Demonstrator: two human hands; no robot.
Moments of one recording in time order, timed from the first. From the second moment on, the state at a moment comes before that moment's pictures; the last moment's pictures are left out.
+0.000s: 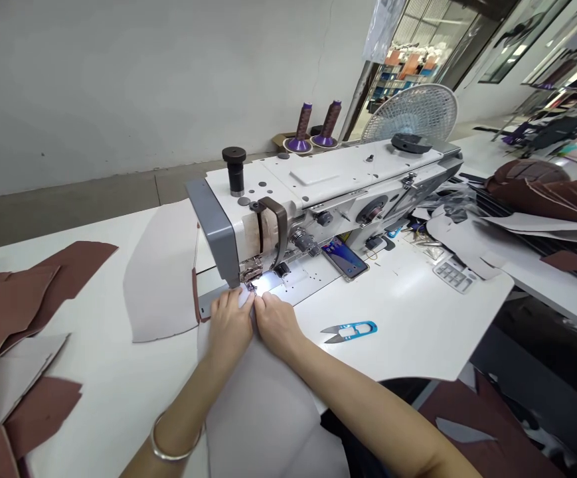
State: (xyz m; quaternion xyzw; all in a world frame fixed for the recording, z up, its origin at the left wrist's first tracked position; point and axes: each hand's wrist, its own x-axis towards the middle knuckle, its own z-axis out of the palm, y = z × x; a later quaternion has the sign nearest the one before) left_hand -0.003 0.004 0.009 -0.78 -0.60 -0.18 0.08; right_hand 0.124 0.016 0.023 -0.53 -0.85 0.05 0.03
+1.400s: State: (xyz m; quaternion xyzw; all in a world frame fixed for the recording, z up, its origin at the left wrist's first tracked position) left_hand -0.006 0.005 0.012 -0.78 -0.59 -0.19 0.10; right_hand 0.126 0.020 0.018 -0.51 -0.86 0.05 0.05
